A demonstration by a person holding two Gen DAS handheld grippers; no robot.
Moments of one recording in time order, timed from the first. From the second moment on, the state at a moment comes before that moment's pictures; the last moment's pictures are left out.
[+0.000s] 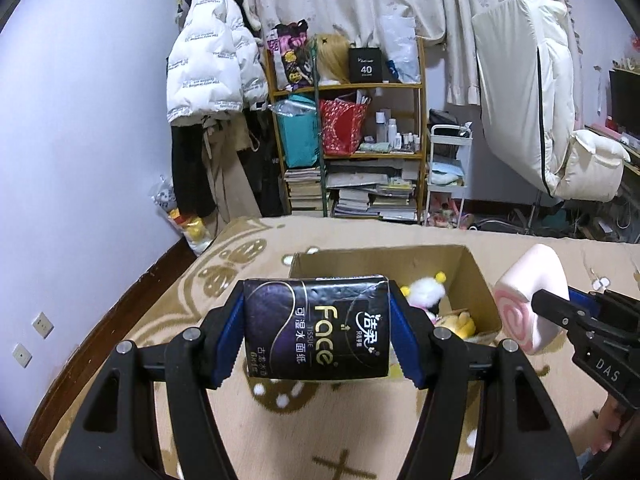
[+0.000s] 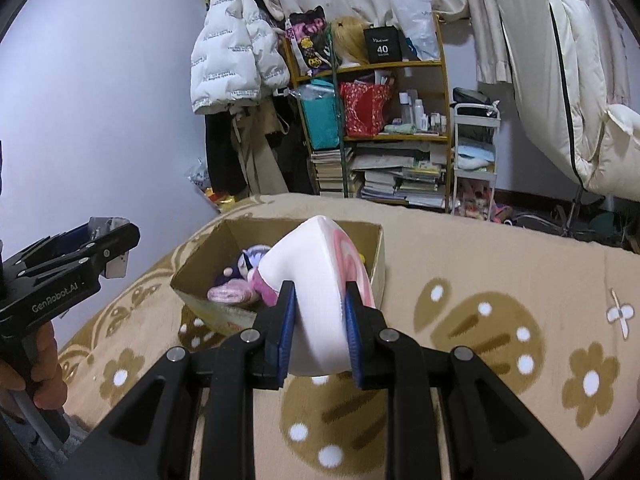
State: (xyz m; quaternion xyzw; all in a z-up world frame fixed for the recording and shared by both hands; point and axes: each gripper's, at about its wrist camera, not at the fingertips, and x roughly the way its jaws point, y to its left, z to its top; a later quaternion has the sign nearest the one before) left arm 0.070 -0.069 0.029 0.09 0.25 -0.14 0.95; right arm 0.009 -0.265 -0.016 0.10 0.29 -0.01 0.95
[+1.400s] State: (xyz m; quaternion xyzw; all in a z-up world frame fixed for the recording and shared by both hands) left arm 0.154 -0.105 -0.013 0.10 0.30 -0.15 0.94; right arm 0.101 -0.261 -0.056 0.12 0.30 0.05 0.95
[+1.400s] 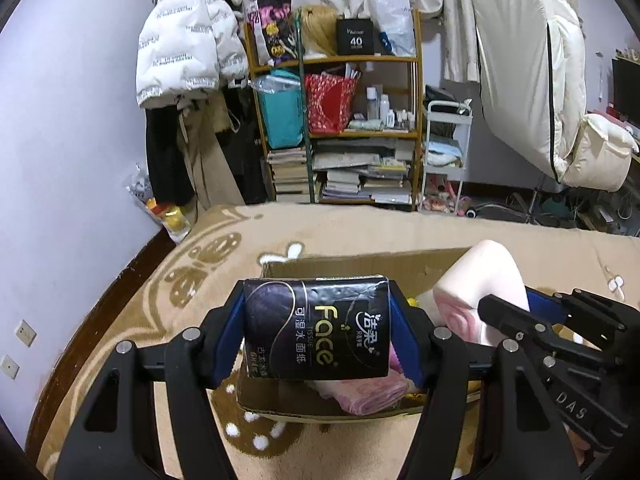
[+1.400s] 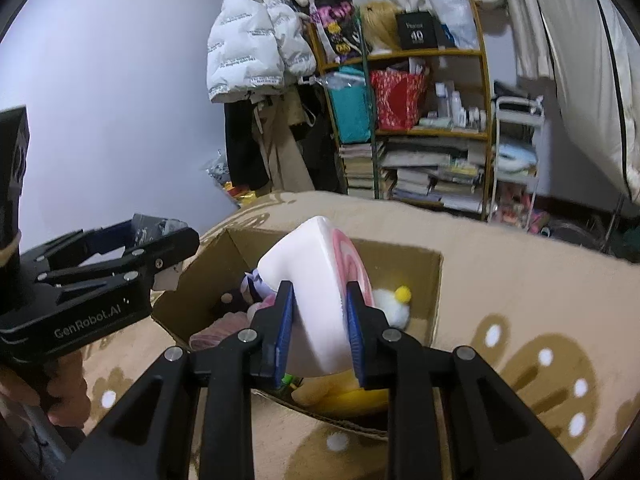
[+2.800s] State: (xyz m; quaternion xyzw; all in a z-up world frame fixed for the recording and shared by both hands) left arm 0.158 -0.107 -0.040 0.13 0.34 -0.13 0.92; right arm 0.102 -0.249 -0.074 0.10 0.32 0.07 0.94
